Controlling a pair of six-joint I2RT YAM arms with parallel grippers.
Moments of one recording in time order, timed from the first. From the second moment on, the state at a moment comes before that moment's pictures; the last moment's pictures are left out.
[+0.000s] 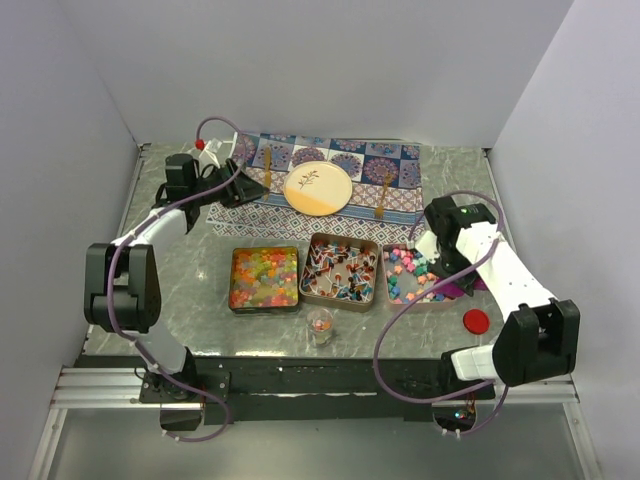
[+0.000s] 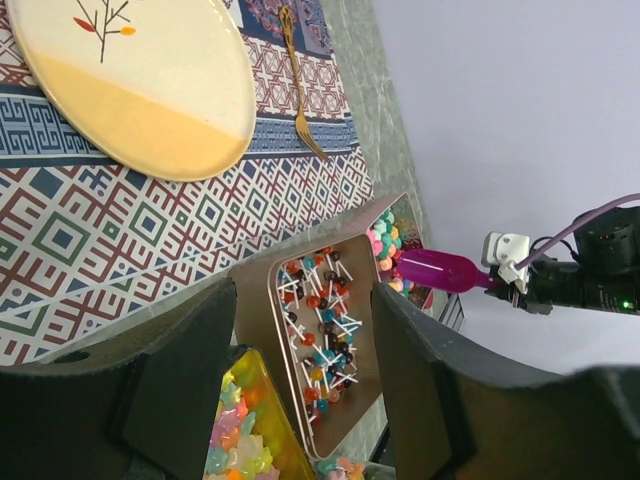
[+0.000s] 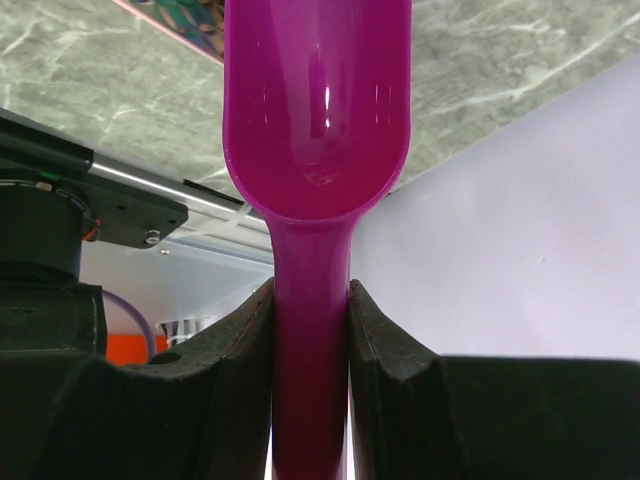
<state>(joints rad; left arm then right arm) -0.04 1.67 1.08 0.21 0.87 -0.68 0.18 1.34 1.10 -1.37 0.32 -0.66</state>
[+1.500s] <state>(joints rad) -0.03 1.70 1.10 0.10 0.86 -0.57 0.30 1.83 1.33 -1.32 0.25 -0.70</state>
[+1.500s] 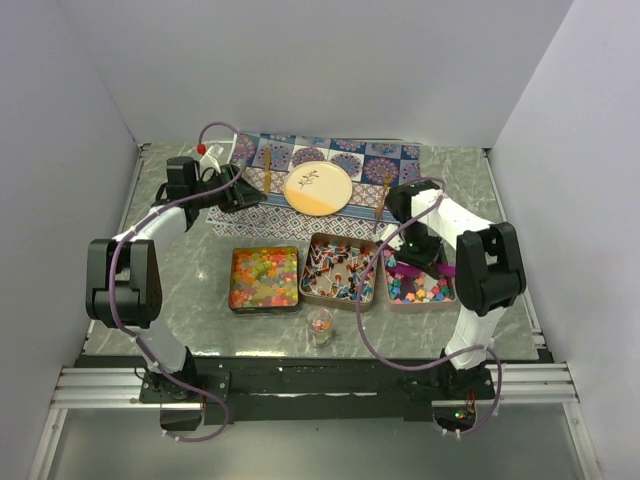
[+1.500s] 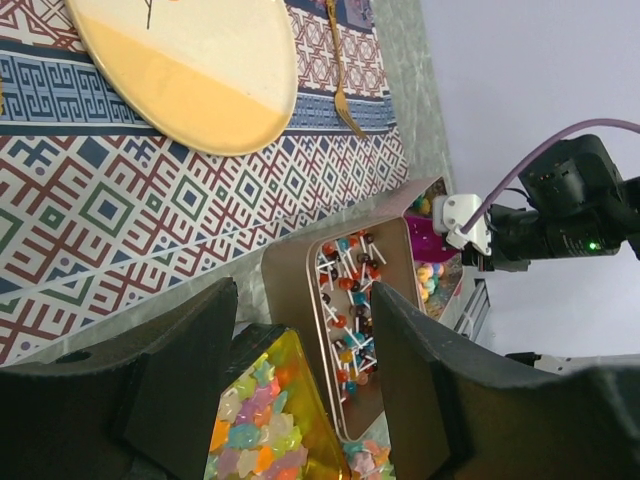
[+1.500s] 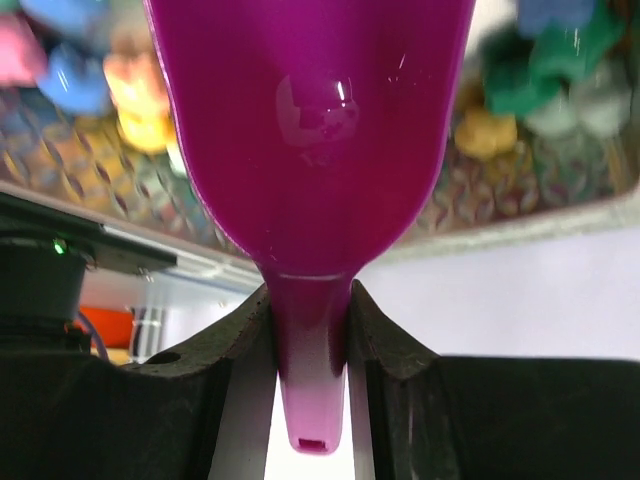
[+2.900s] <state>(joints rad) -0.02 1.72 1.30 -0.14 0.81 -0.33 0.07 1.41 0.79 -0.64 -0.26 -0.73</state>
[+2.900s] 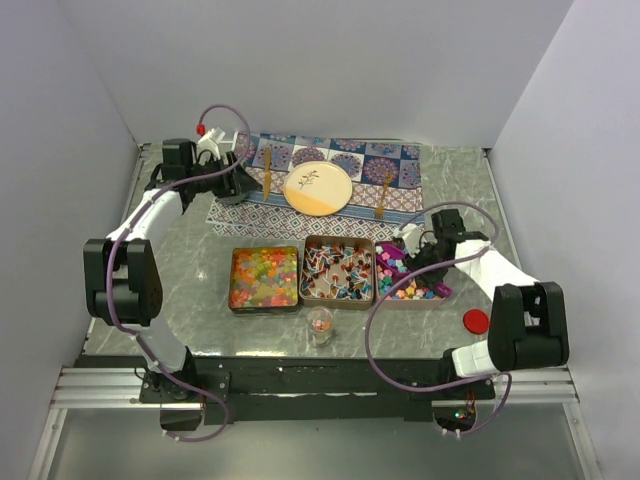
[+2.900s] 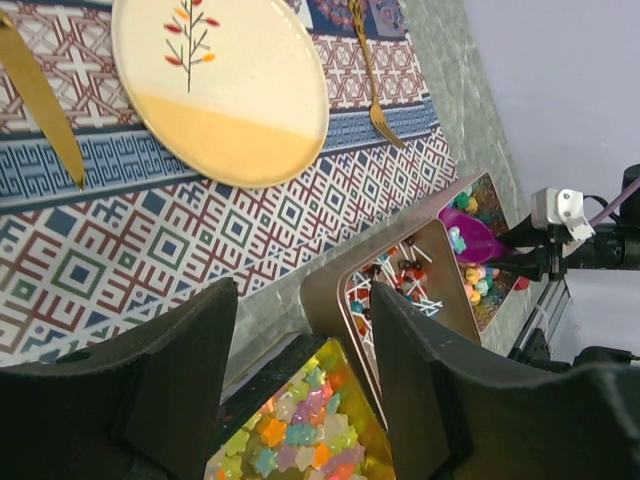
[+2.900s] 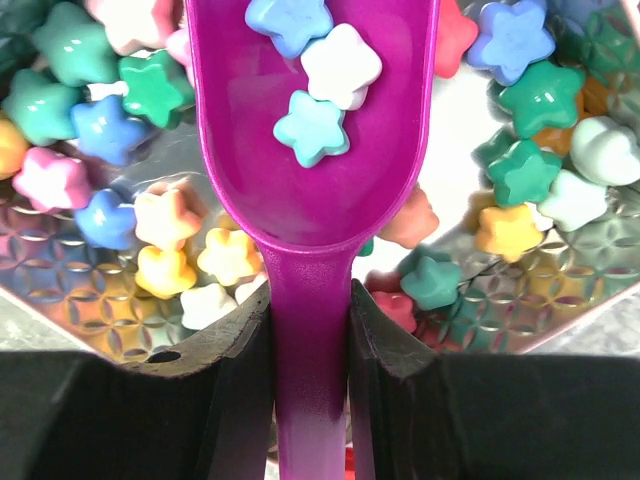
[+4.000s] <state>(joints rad) 0.00 1.59 1.35 -0.23 0.72 -0.34 0.23 1.15 1.34 -1.00 -0.47 -0.78</state>
